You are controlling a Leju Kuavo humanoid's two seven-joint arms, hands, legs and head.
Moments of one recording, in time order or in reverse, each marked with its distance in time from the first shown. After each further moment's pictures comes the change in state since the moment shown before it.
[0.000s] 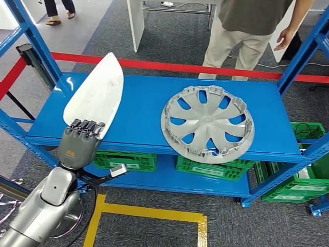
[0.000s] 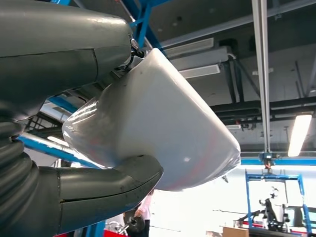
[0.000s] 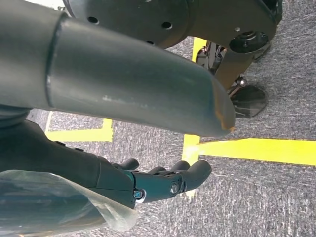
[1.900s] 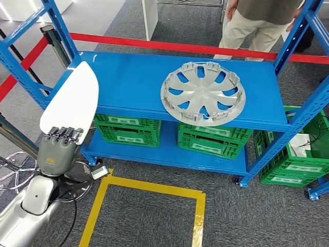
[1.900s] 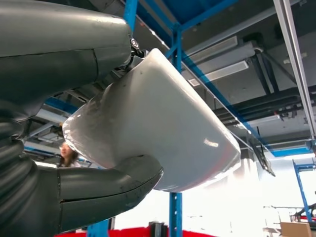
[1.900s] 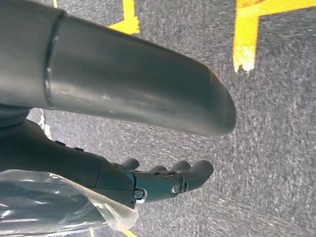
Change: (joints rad) left arm 0.085 0.134 0.038 -0.047 -0.002 0.000 0.109; right arm -0.031 0.019 0.058 0.023 0.080 -0.467 0.102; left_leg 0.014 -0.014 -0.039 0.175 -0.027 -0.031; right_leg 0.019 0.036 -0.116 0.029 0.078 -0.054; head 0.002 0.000
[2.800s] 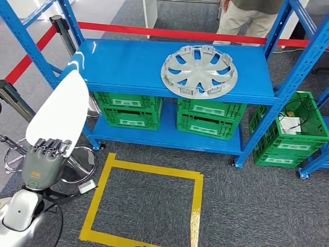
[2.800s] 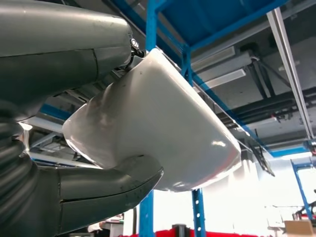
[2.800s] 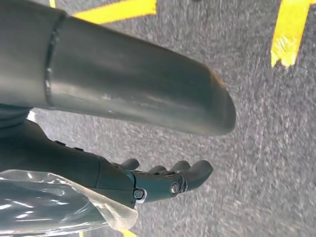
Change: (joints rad) left arm 0.150 0.070 0.087 -0.120 0.000 0.000 -0.047; right arm -0.005 0.016 0.001 -0.005 0.056 -0.026 -0.090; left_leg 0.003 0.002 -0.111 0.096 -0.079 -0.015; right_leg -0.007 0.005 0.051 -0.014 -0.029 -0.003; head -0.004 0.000
